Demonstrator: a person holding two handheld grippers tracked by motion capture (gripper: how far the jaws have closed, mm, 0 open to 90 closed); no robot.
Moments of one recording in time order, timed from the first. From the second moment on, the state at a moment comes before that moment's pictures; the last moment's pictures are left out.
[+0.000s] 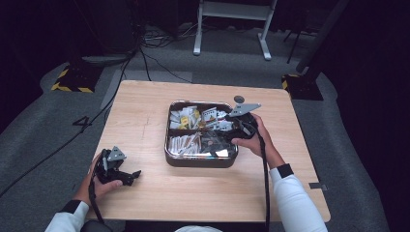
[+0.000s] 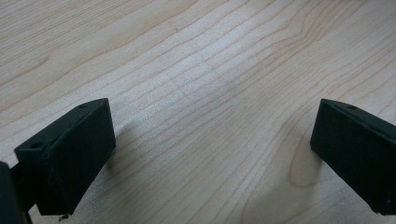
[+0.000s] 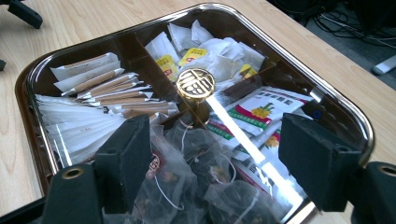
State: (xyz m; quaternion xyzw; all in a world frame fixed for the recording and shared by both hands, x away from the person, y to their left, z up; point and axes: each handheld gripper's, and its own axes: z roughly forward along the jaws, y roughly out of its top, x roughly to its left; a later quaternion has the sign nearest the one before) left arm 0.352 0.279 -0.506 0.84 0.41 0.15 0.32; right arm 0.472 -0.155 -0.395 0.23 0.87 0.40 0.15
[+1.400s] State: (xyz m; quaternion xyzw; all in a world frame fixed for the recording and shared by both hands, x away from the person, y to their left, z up) left arm 0.352 0.280 -0.506 0.84 0.41 0.15 0.32; right arm 0.516 -0.082 -0.435 0.24 0.89 0.37 0.11
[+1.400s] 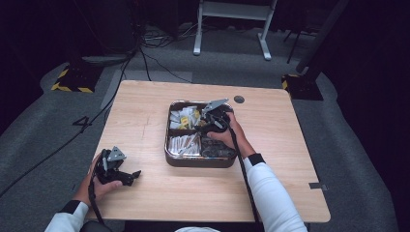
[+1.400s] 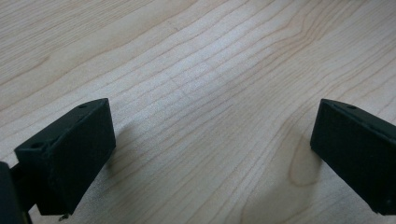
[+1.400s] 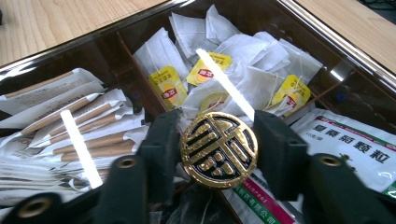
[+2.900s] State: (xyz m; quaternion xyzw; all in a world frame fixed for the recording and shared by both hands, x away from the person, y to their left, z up) left arm 0.351 0.280 -0.506 0.84 0.41 0.15 0.32; right arm 0.502 -0.144 -0.390 0.27 0.87 0.37 0.16
